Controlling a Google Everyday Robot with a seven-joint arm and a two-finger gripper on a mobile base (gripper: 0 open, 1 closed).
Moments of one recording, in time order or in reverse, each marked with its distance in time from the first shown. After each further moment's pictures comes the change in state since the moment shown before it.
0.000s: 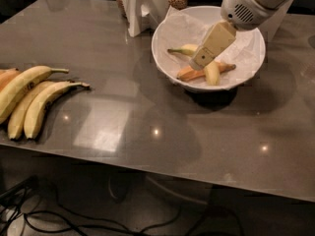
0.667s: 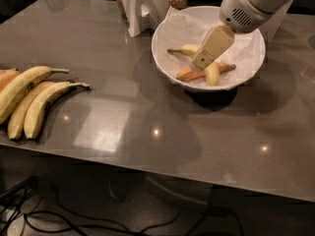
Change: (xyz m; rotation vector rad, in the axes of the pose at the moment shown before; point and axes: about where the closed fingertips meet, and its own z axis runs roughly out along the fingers) arm 0.004 -0.004 0.007 0.021 0.009 -0.009
